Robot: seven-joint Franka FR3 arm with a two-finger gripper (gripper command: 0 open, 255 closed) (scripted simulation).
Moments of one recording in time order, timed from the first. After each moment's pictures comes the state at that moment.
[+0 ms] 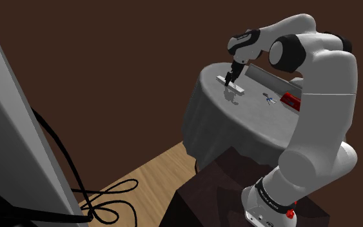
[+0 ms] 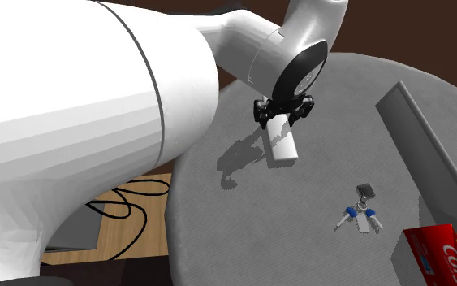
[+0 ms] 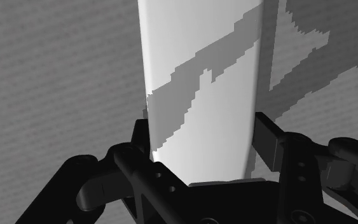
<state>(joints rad) -0.36 0.60 -0.39 -1.52 0.24 2.08 -0.83</state>
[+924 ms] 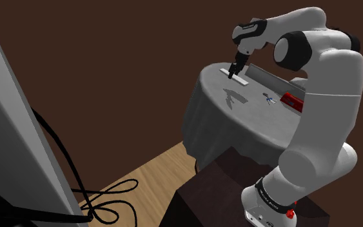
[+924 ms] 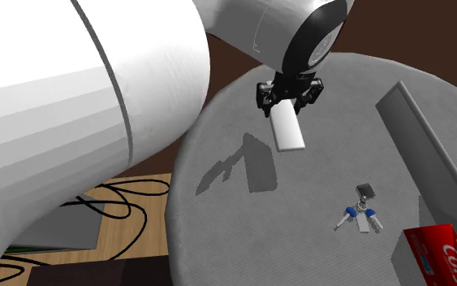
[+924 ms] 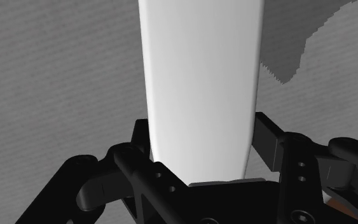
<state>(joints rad) -0.36 0.55 -0.41 -1.45 0.21 1.96 -0.82</state>
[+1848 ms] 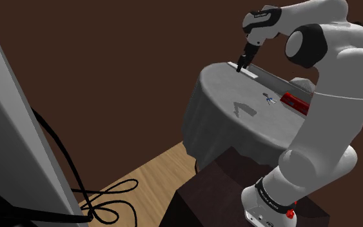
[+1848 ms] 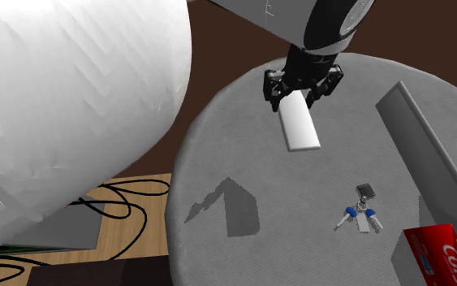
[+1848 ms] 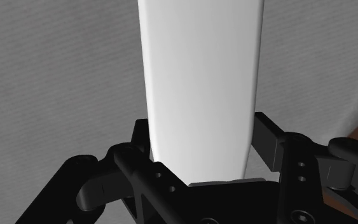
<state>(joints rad) -0.36 0.44 -0.43 -1.46 0.18 1.86 -0.83</state>
